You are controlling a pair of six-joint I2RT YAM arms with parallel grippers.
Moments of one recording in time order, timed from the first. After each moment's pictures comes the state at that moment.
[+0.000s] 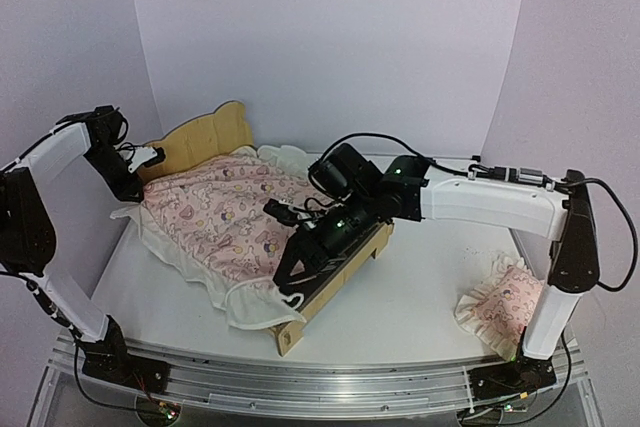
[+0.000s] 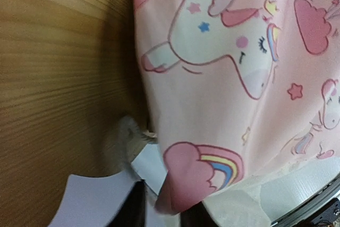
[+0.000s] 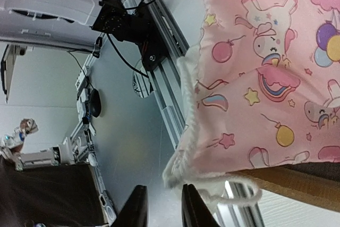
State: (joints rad) left arm 0.08 1.58 1.43 -1.06 0.10 0.83; right arm 1.05 1.83 1.60 -0.67 -0.71 0.43
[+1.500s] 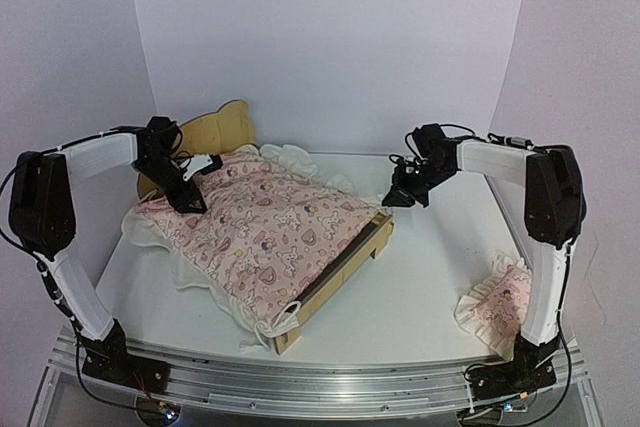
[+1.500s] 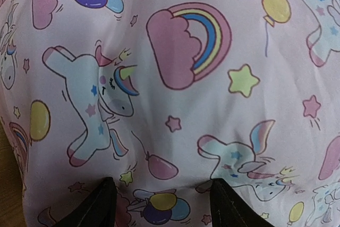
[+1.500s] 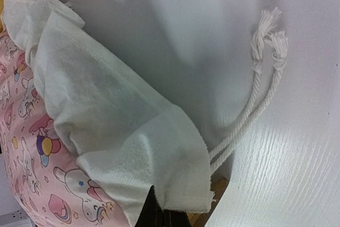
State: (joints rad) left arm -0.19 1.72 1.38 -0.81 0.31 0.75; right arm 0.36 2.06 1.64 -0.66 -0.46 0.56
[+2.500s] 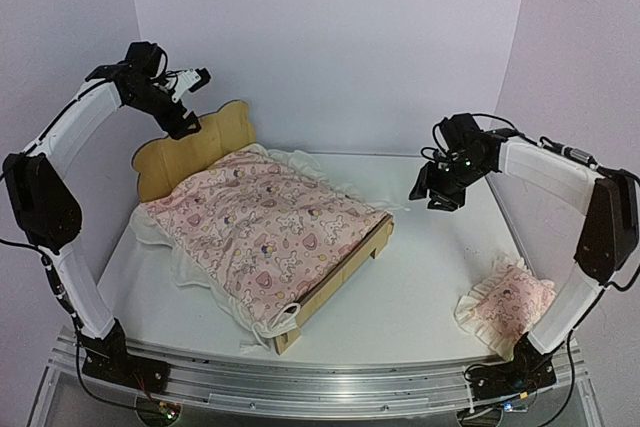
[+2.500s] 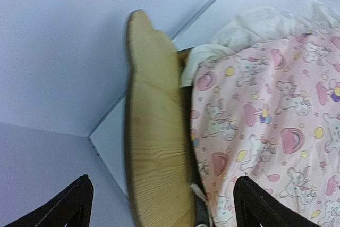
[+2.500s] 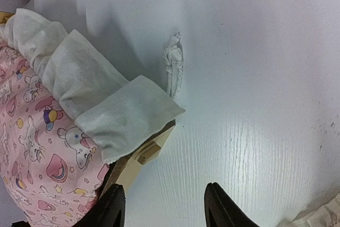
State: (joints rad) left arm -0.18 1.79 1.94 -0.90 0.18 0.70; right arm 0.38 1.68 1.41 -0.79 -0.18 0.63
